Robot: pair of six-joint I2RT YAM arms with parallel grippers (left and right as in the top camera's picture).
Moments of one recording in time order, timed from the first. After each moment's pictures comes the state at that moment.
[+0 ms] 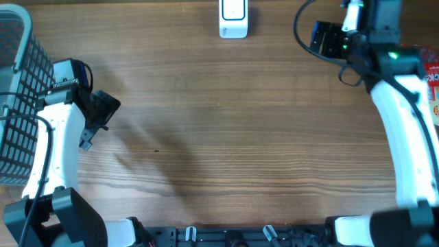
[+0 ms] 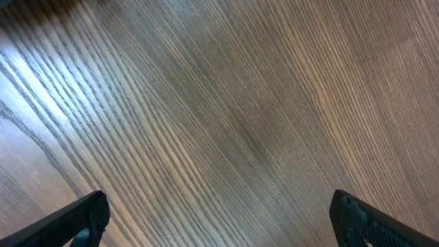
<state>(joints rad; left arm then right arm) 0.24 1.54 1.16 -0.98 -0.13 -0.77 0.04 1.55 1.55 -0.76 -0.02 0.16</state>
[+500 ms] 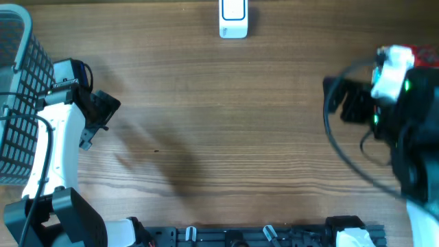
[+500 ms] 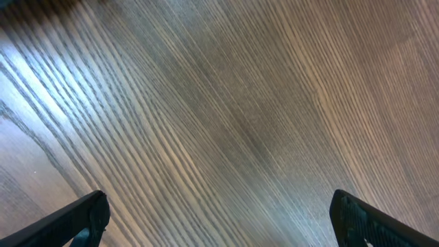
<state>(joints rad) 0.24 1.54 1.16 -0.98 -0.13 -0.77 0.04 0.98 1.32 -1.00 -0.13 0.25</state>
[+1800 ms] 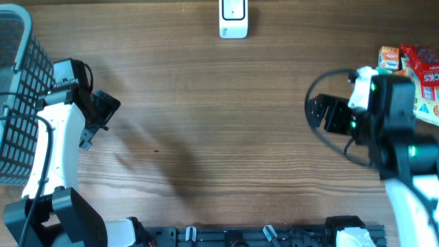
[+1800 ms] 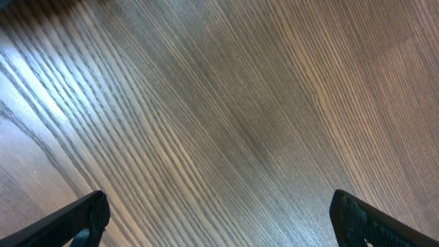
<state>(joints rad) 0.24 1.54 1.16 -0.98 -0.13 -0.77 0.04 1.01 1.10 -0.94 -0.15 0.25</state>
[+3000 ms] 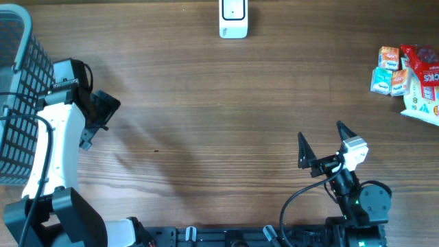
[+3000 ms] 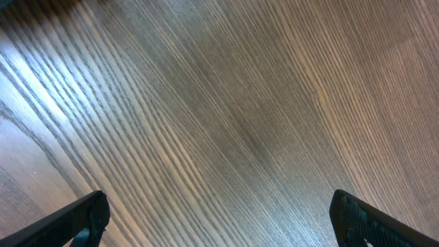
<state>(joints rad) 0.24 1.54 1.16 -0.98 -0.13 -0.77 0.04 0.03 0.09 -0.07 -0.25 0.06</state>
